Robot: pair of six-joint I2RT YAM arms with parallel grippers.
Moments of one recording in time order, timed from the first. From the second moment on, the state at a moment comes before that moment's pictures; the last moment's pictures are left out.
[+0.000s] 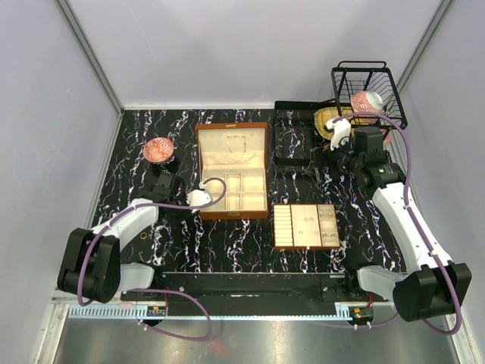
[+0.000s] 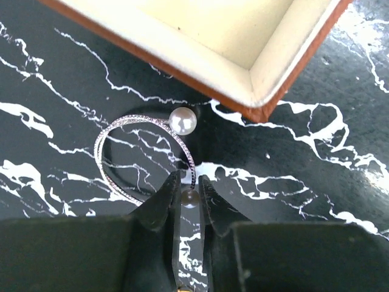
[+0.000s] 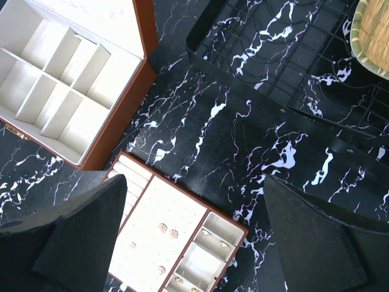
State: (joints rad) left arm -0.25 1.28 0.61 -0.49 0.20 0.82; right arm 0.17 1.16 1.09 -0.54 -0.36 -0.17
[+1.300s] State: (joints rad) left arm -0.70 1.70 1.34 -0.64 0.16 0.59; right arm 0.17 1.15 1.05 -0.52 -0.25 -0.20
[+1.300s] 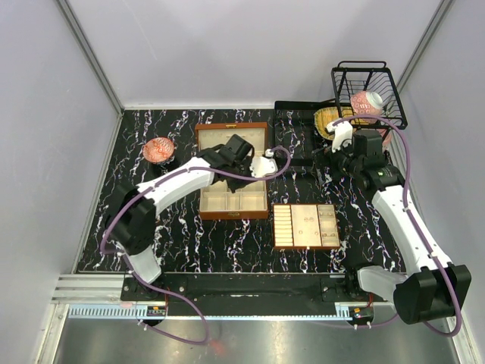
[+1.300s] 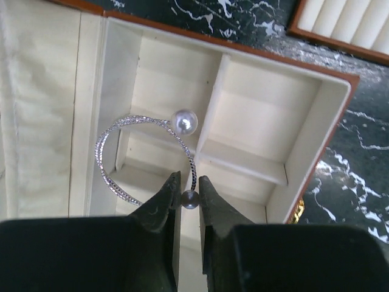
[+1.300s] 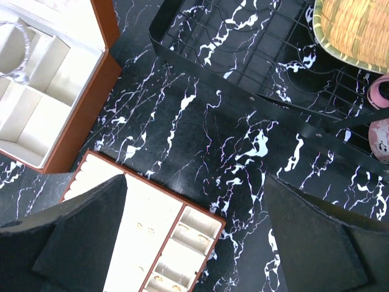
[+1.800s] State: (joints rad) left arm -0.75 1.89 1.45 -0.62 0.15 0.59; right arm 0.17 1.13 1.03 -0.51 -0.22 -0.21
